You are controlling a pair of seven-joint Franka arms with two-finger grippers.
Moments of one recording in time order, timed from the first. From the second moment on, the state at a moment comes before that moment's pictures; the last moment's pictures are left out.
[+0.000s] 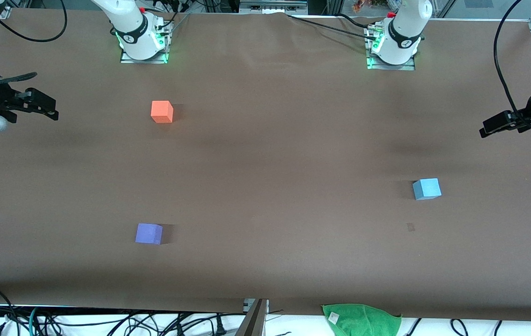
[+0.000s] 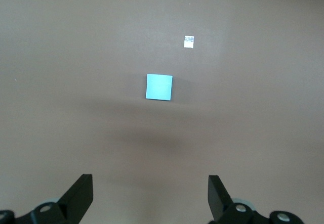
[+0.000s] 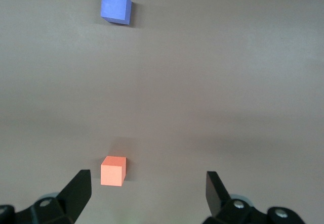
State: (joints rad) left arm 0.15 0.07 -0.07 -1.62 -0.02 1.61 -0.11; right arm 0.02 0.06 0.01 -1.54 -0.01 1.55 -0.06
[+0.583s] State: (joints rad) left arm 0.15 0.10 -0.07 -1.62 -0.02 1.62 -0.11; right arm 0.02 0.06 0.01 -1.54 -0.01 1.55 -0.06
